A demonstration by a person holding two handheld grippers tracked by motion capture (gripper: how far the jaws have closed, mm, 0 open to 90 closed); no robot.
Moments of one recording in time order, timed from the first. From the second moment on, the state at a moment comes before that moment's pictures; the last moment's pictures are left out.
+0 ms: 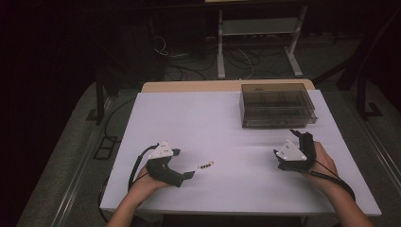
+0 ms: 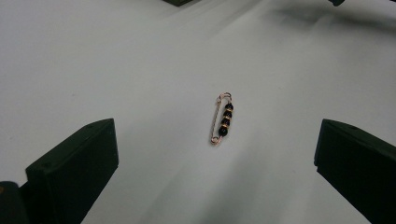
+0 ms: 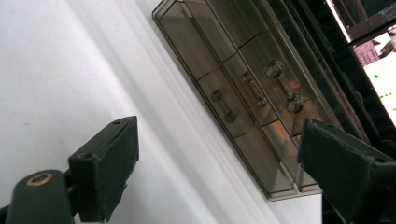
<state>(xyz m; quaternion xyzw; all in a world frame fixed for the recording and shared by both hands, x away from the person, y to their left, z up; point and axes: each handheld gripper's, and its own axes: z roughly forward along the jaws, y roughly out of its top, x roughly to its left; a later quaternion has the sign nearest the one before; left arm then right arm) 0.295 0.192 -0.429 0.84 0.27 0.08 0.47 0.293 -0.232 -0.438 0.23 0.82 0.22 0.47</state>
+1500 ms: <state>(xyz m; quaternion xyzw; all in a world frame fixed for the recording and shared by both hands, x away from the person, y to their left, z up) 0.296 0.192 -0.429 0.84 0.27 0.08 0.47 0.308 -0.260 -0.430 0.37 0.79 0.38 0.30</state>
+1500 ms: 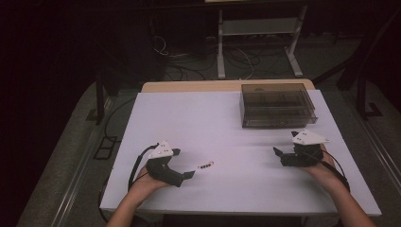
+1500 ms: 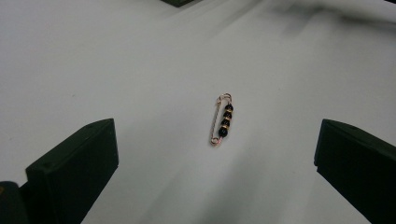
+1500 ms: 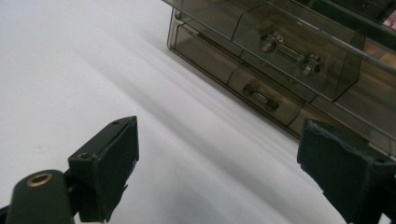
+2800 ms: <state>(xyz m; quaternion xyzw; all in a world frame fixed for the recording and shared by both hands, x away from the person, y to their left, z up) 0.296 0.192 -0.429 0.84 0.27 0.08 0.47 0.321 -0.291 -0.419 0.44 0.77 0.45 0.13</state>
